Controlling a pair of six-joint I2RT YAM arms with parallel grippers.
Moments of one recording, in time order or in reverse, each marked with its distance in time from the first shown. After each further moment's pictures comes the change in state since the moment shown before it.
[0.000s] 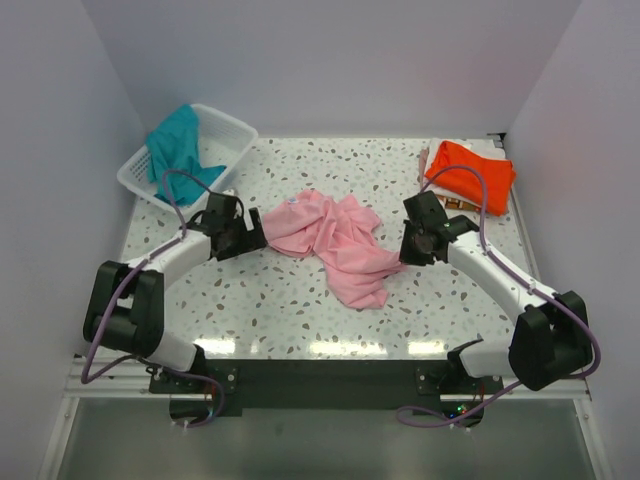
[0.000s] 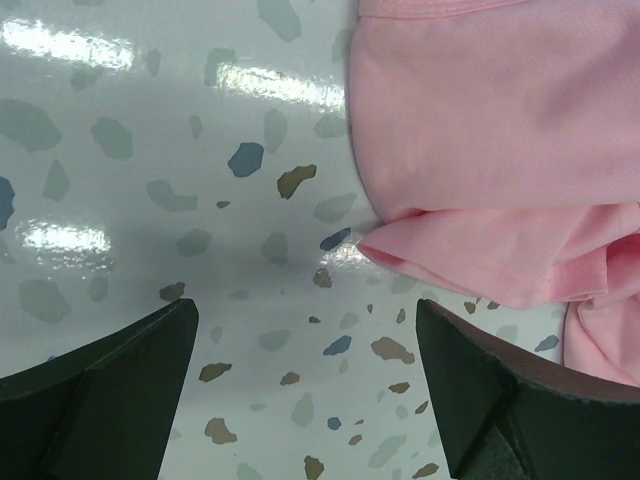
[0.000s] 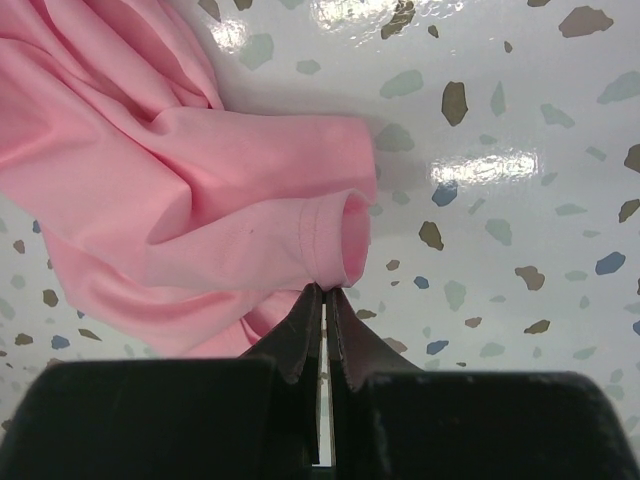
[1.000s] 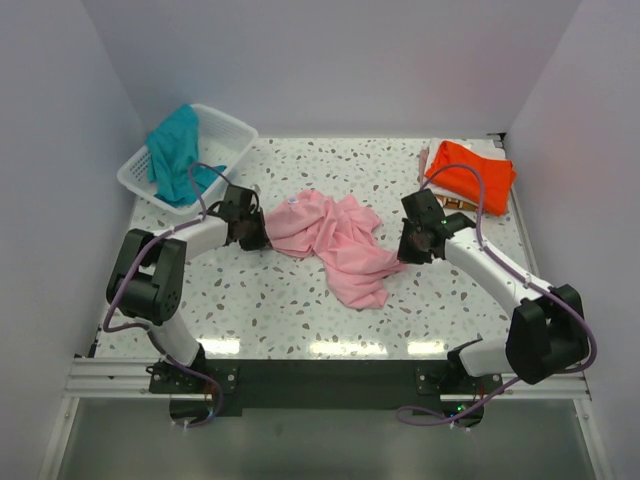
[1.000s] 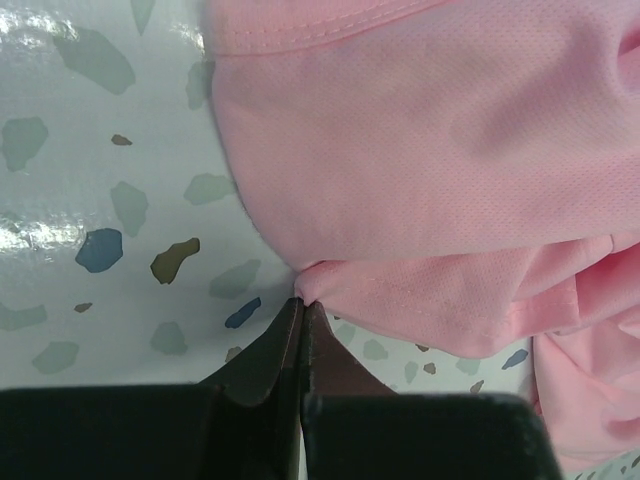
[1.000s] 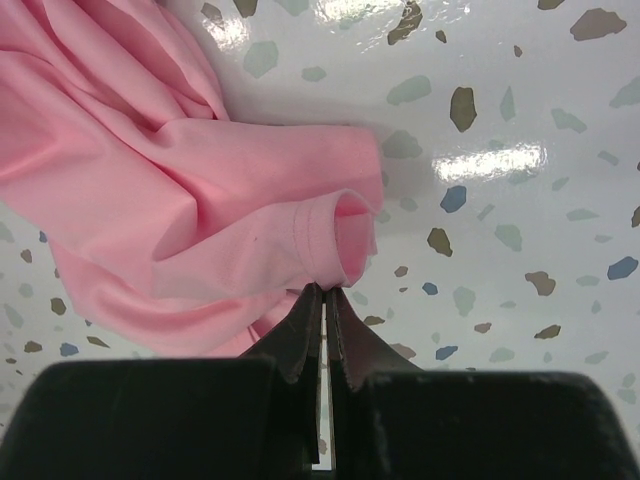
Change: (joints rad) left arm -0.045 0.251 0.137 0.065 0.141 0.031; right arm 0.000 0.034 0.016 0.008 -0.005 0.017
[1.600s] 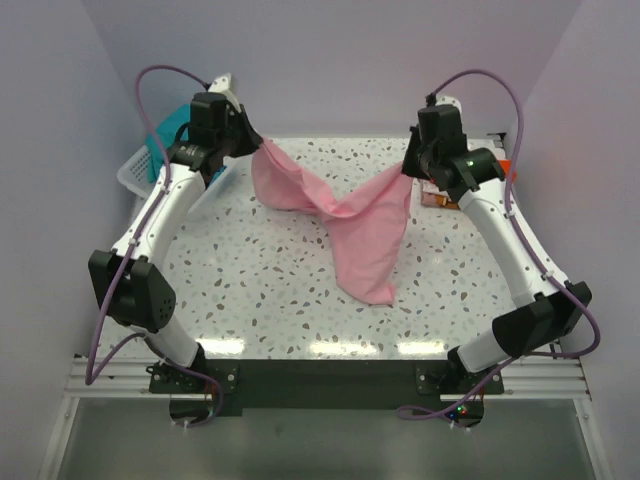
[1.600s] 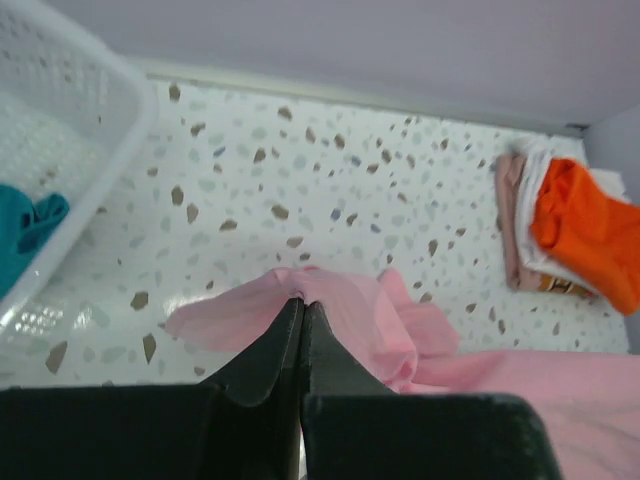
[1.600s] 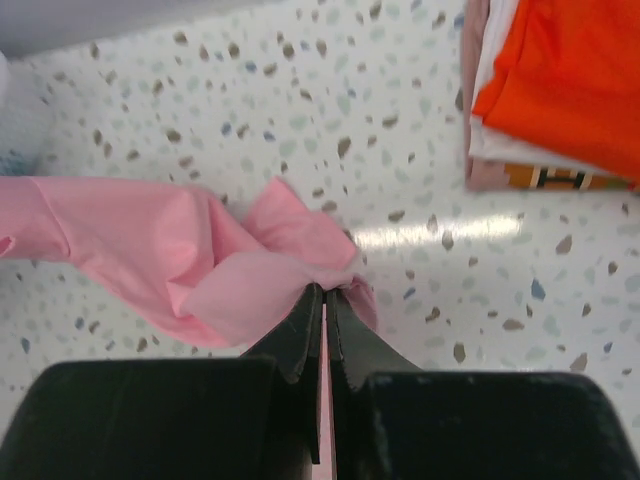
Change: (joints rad) left arm 0.040 -0.048 0.649 -0.203 -0.085 0.047; right arm -0.019 0.133 0.644 -0.074 0.138 -0.148
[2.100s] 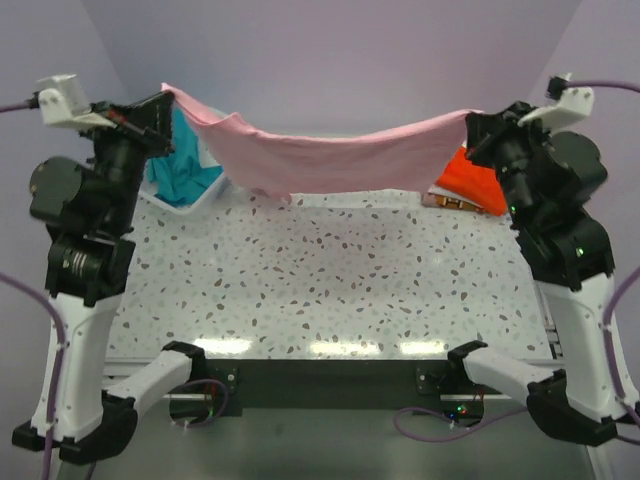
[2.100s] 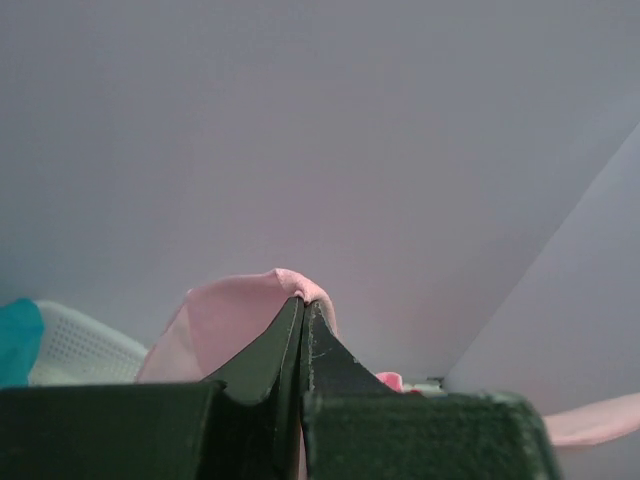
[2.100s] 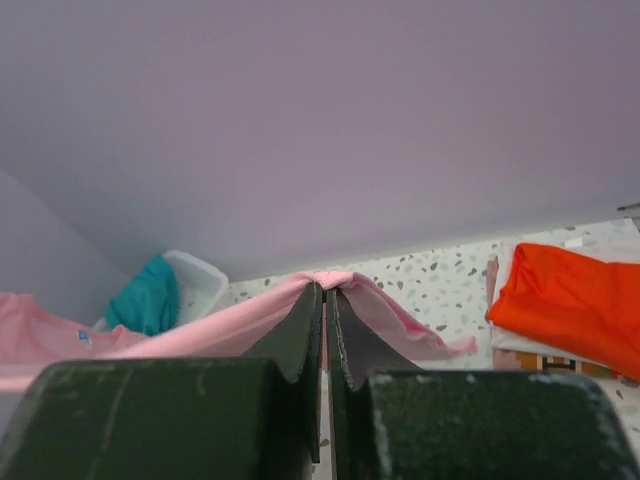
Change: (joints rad) left arm 0.000 -0.639 0.013 0.159 -0.169 0.019; right arm -0.001 -0.365 0.132 0.211 0.063 -0.097
